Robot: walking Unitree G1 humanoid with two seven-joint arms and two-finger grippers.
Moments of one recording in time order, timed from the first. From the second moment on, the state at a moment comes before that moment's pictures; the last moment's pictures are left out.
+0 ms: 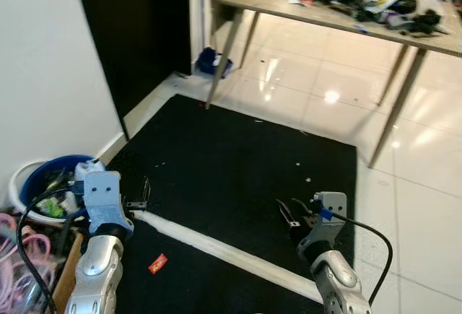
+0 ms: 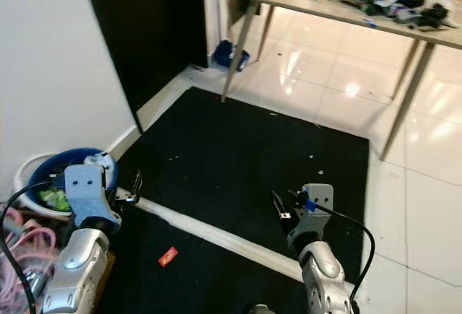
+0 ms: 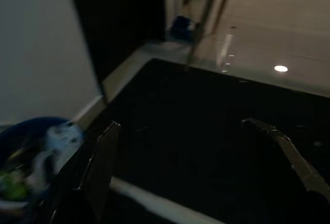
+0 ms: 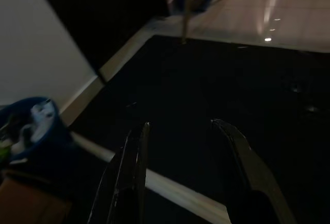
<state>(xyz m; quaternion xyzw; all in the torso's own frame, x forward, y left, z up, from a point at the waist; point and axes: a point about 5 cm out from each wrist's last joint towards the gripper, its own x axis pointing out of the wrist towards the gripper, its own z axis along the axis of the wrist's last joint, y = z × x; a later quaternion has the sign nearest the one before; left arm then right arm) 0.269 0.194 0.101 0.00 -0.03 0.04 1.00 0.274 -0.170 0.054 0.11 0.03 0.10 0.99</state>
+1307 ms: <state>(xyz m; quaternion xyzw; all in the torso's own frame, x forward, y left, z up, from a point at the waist) 0.269 0.185 0.101 0.00 -0.03 0.01 1.00 0.275 -0.172 0.055 0.10 0.03 0.10 0.99</state>
